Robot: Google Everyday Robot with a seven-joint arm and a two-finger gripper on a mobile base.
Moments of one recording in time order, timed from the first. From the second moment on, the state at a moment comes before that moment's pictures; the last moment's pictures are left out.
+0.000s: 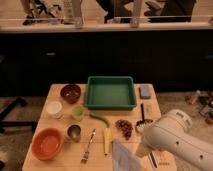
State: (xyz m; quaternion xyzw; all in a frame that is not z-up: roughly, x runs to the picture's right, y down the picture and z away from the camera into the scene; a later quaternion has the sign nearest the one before) arm 0.172 0.239 0.652 -0.24 0.00 0.23 0.94
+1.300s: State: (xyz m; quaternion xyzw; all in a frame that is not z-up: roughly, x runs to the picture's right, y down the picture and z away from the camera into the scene) arm 0.179 0.266 0.686 -0.20 0.05 0.36 0.91
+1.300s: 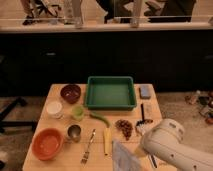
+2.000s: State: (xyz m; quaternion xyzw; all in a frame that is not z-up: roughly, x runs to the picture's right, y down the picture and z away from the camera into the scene) arm 0.121 0.289 0.708 -0.25 0.04 0.32 0.91
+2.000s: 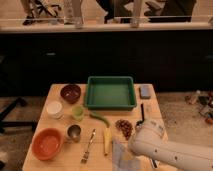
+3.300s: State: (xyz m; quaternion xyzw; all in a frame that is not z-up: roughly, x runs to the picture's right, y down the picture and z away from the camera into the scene) arm 0.081 0.339 0.734 -0.30 0.03 0.28 0.91
